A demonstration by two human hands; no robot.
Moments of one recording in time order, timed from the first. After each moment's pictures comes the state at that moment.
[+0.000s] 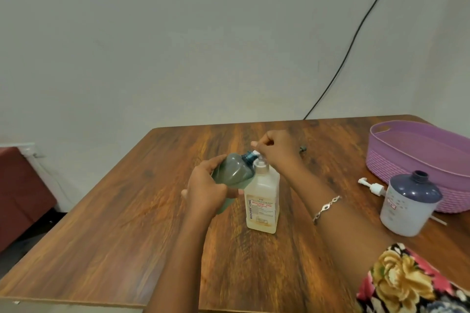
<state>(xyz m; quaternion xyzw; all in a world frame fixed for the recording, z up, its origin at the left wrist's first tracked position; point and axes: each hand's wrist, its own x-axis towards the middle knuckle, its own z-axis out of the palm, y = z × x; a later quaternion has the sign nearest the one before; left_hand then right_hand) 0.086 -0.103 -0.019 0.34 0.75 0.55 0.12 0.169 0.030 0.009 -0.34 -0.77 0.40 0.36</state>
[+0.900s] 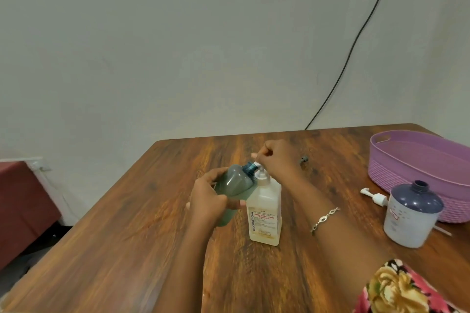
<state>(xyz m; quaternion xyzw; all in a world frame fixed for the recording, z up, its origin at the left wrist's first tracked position) 0.086 -0.107 -0.015 0.34 0.73 0.57 0.17 0.169 0.026 0.015 -0.34 -0.78 0.39 0.36</state>
